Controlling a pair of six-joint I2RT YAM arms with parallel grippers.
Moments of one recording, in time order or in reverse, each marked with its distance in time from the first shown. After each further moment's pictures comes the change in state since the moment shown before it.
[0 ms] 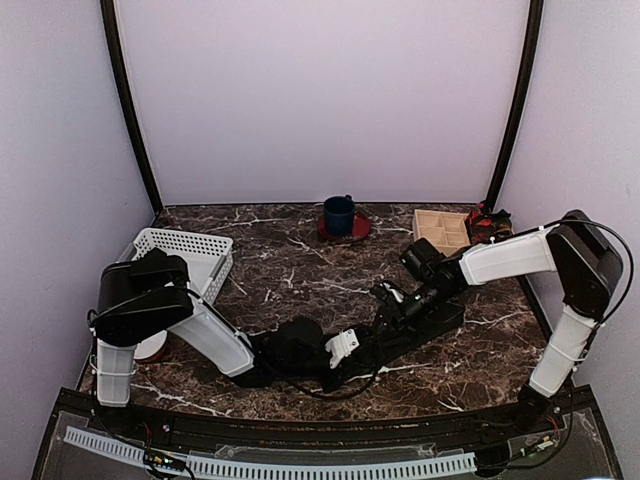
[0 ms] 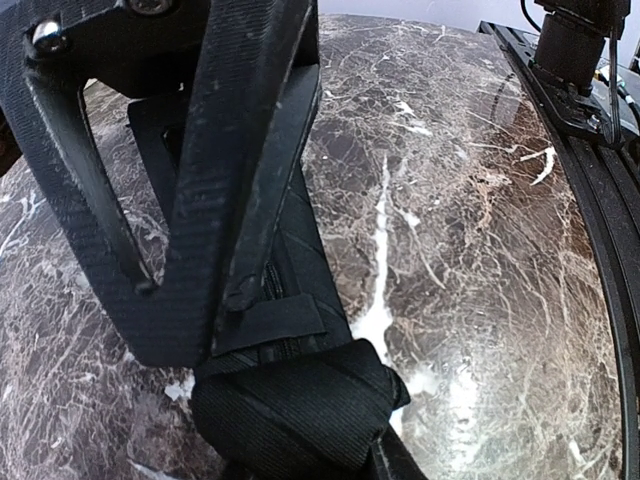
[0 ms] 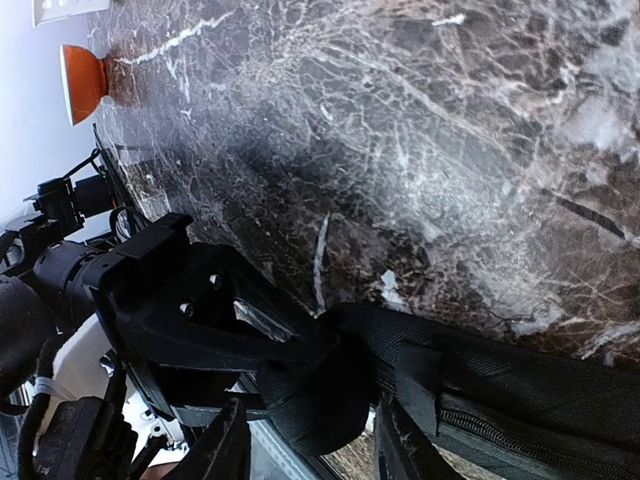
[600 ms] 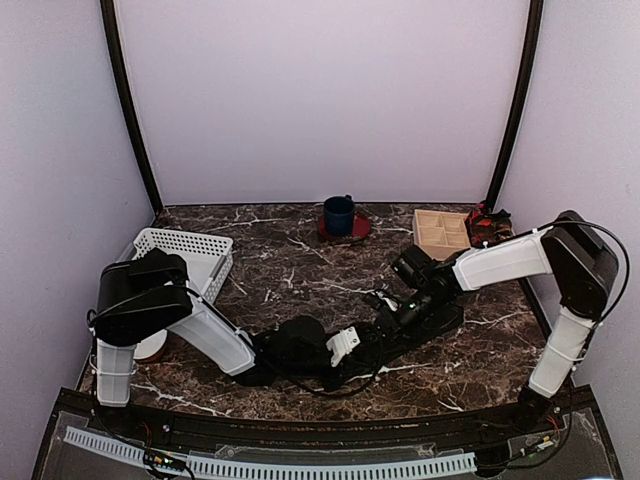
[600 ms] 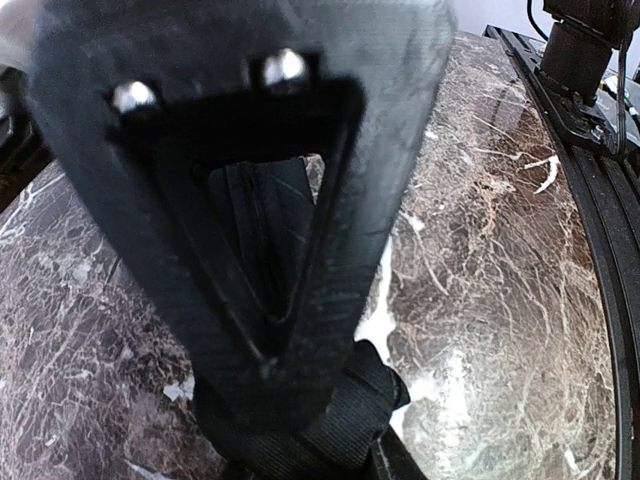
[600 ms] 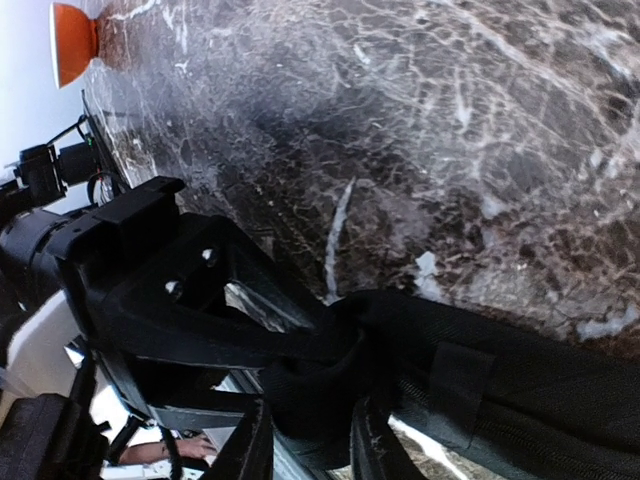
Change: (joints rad) left arm 0.000 -0.004 0.018 -0.037 0.002 -0.039; right arm 0.061 0.015 0.001 -0.007 0.003 -0.042
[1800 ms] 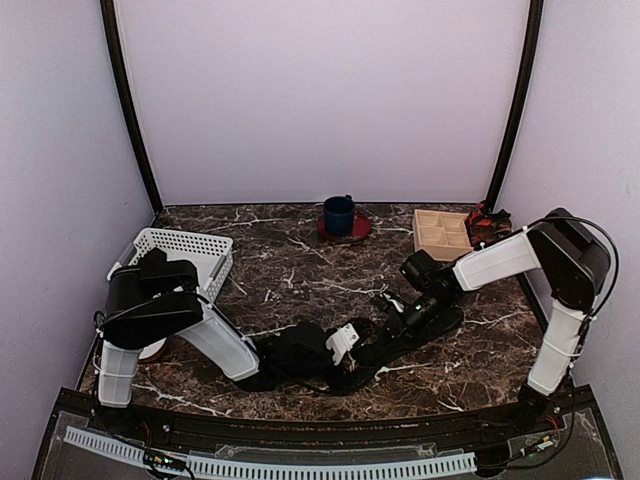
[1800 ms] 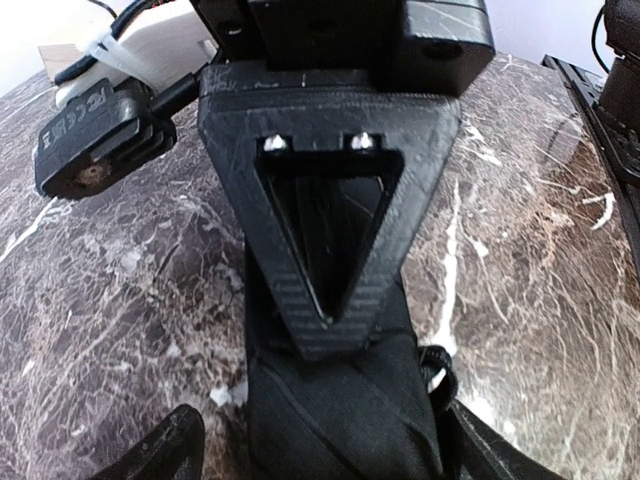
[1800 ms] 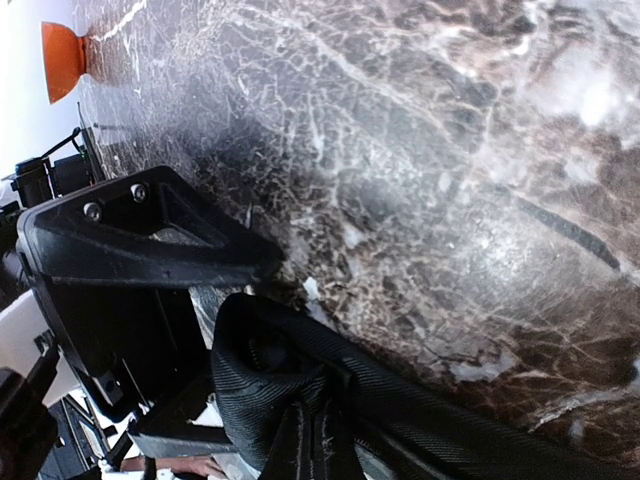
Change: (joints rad) left arm -0.018 0.041 0.001 0.105 -0.133 -0.070; right arm -0.079 0.068 -0.033 0.043 -0.014 -0.075
